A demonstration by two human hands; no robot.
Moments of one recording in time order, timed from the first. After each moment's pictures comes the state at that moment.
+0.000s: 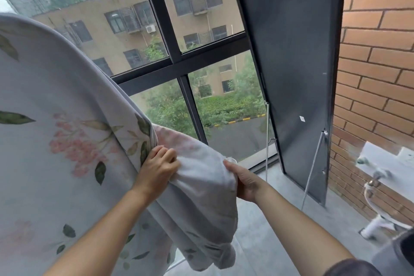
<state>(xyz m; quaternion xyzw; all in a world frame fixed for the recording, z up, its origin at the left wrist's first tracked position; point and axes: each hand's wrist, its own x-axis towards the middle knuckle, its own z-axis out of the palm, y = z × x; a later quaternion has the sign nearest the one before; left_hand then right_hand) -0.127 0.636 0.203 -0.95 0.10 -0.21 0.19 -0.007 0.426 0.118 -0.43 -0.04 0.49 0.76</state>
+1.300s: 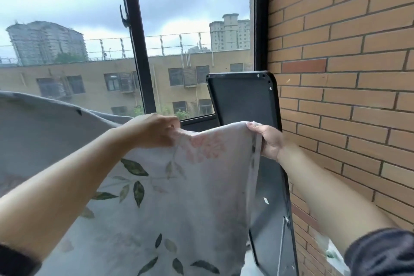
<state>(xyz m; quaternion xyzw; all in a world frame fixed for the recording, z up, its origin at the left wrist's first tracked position) 0.005 0.552 0.445 -0.97 0.02 -0.18 0.13 0.163 0.289 0.377 -0.56 -0.20 0.24 0.77</state>
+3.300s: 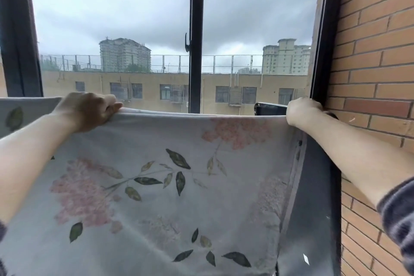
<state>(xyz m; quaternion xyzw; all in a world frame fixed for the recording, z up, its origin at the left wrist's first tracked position) -0.124 0.687 0.518 -0.87 -0.25 -0.33 0.28 0.200 0.368 0.536 -0.96 -0.14 -0.24 -0.08</state>
